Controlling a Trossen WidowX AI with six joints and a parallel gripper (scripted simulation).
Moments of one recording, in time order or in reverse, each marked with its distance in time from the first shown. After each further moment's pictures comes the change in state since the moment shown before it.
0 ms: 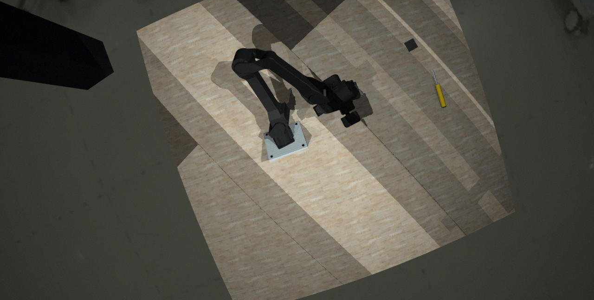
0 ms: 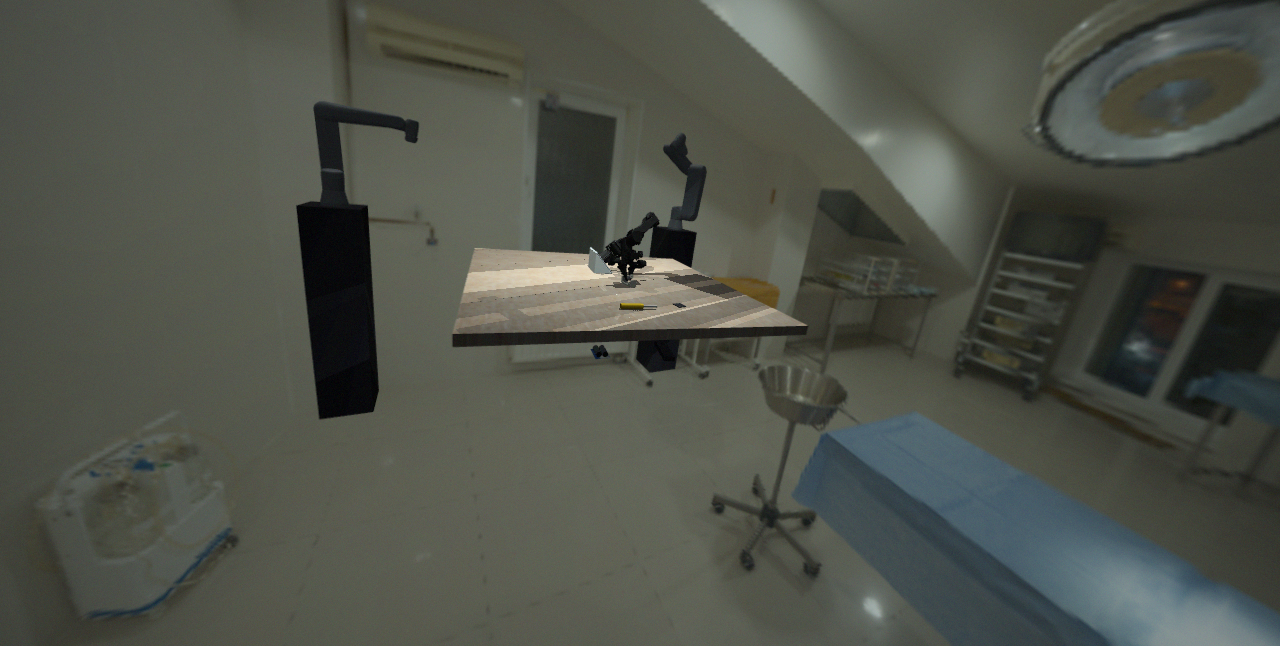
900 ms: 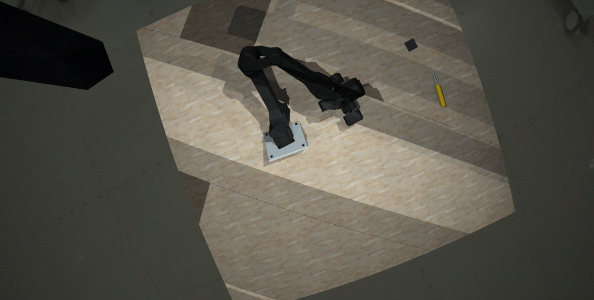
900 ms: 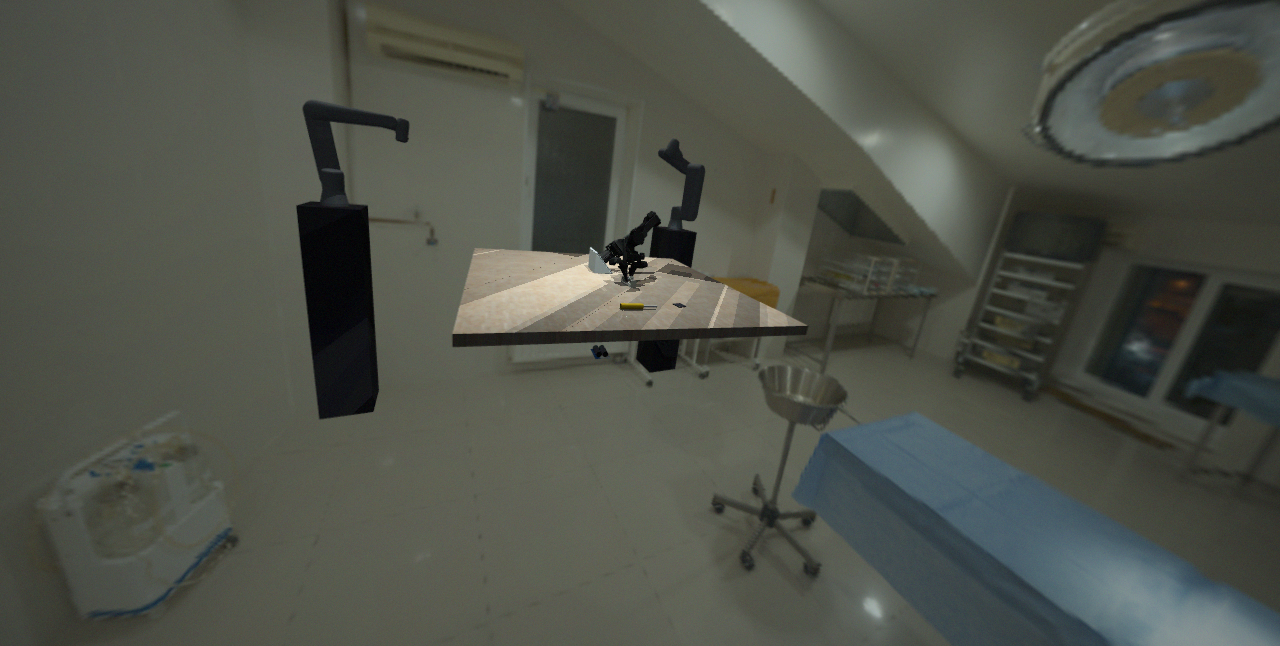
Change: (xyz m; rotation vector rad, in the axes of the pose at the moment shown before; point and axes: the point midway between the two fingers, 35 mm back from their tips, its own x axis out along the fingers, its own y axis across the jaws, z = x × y) arm 0.005 0.001 0.003 -0.011 0.116 -0.007
